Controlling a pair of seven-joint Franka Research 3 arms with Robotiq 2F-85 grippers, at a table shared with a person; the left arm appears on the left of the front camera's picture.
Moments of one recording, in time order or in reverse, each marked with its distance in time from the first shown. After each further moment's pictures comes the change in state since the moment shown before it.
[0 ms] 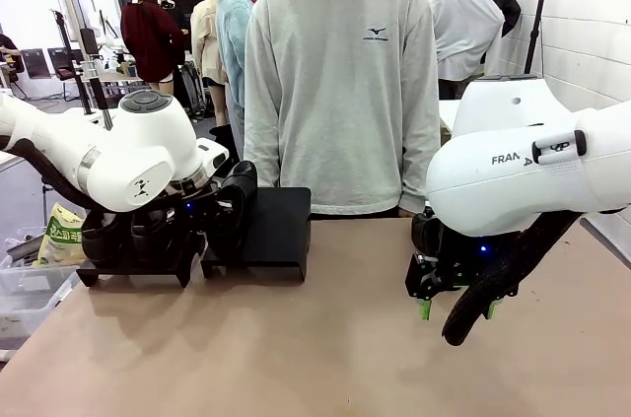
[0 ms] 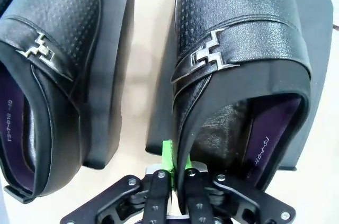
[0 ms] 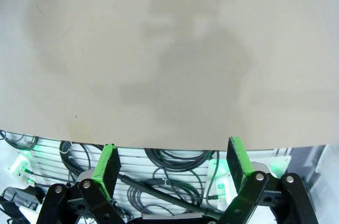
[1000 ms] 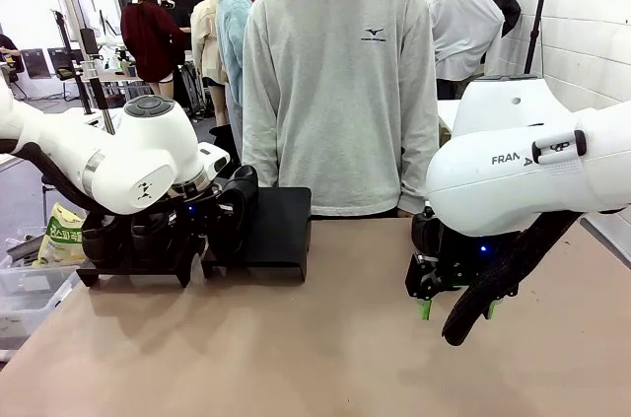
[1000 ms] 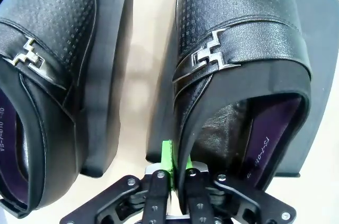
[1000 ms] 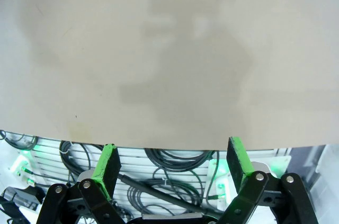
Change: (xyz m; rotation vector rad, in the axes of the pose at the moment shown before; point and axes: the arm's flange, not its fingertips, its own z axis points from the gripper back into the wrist) left arm 0.003 0.001 -0.014 -0.001 0.016 0.005; right arm 0.000 0.000 0.000 0.000 0.000 0.000
